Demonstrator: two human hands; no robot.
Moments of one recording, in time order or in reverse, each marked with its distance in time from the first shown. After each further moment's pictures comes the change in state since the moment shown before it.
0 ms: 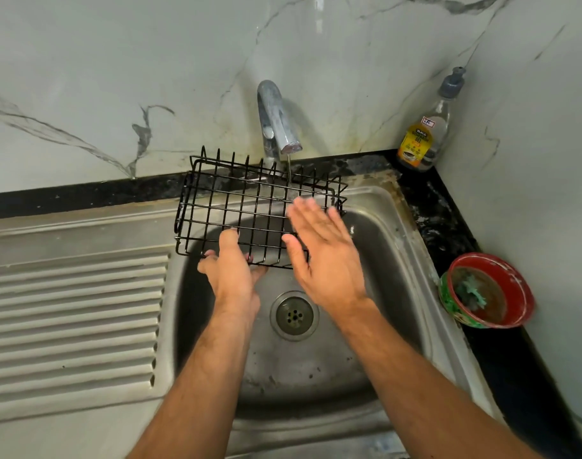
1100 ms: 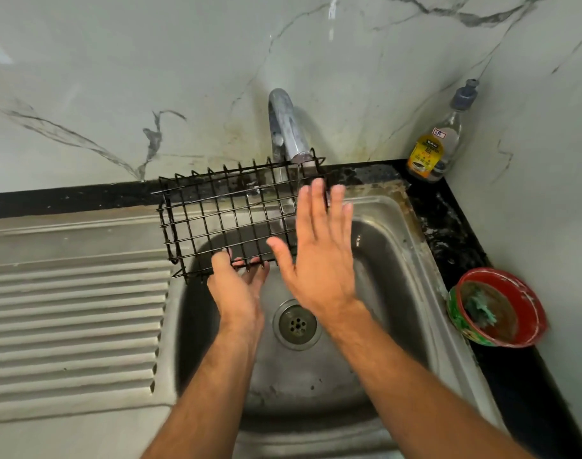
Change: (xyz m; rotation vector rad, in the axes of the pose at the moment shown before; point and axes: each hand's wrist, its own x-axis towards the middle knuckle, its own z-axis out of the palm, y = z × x) left_hand 0.005 -0.012 -0.011 -0.276 -0.049 0.001; right_hand 0.020 -0.016 0.004 -0.233 -0.090 0.065
